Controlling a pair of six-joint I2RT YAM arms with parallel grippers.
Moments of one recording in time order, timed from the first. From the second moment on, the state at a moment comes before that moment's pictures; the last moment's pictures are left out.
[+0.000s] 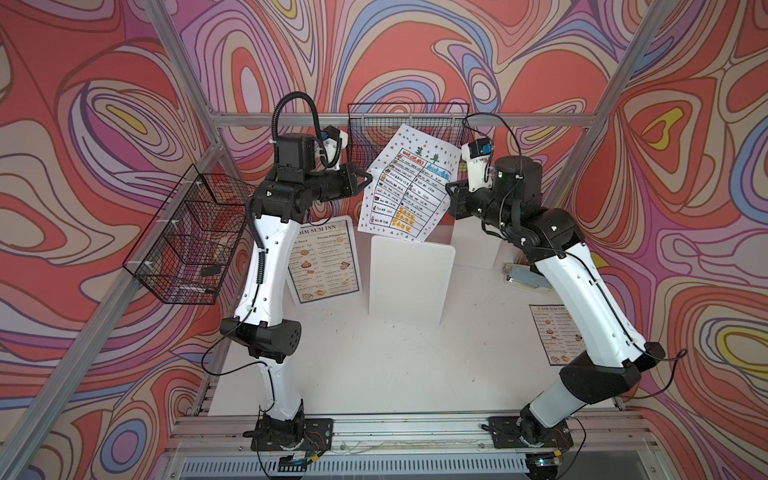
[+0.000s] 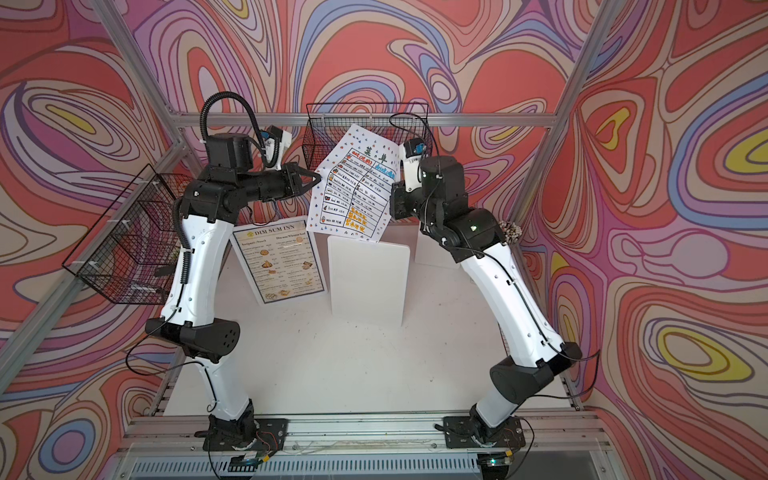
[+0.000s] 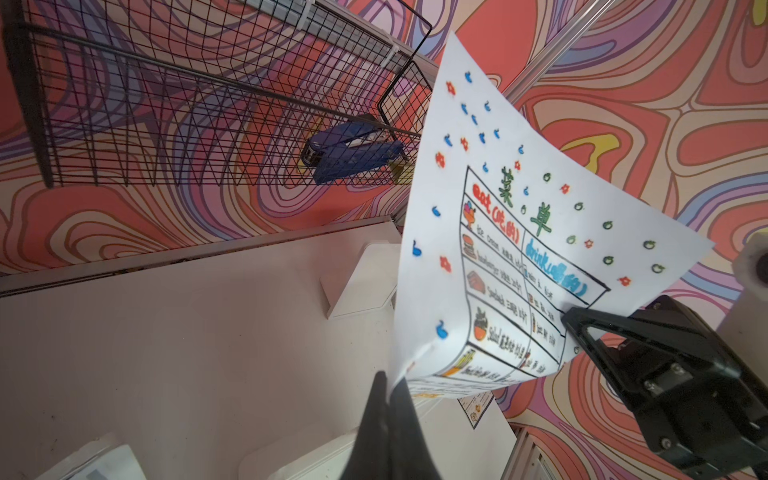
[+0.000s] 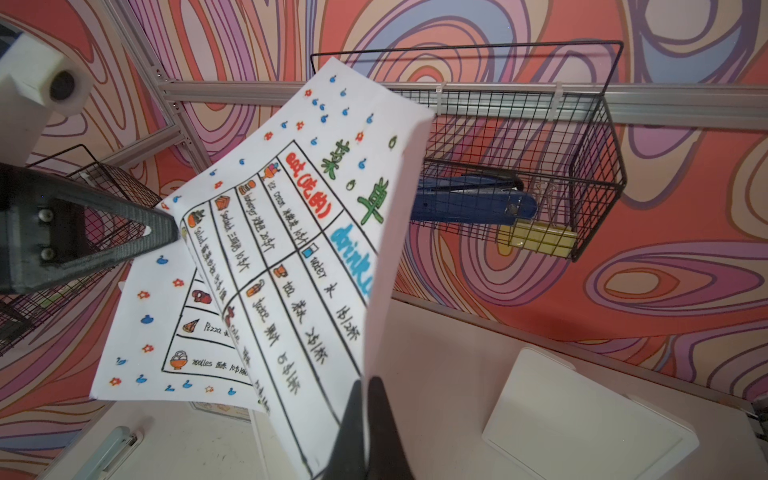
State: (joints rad) left arm -0.21 1.93 2.55 -0.98 0.62 -0.44; right arm 0.51 1.63 2.13 -0.77 0.06 0.10
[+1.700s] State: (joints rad) left arm -0.24 1.99 2.59 -0.94 0.70 -0.42; right arm 0.50 1.56 2.05 -0.78 0.14 0.09
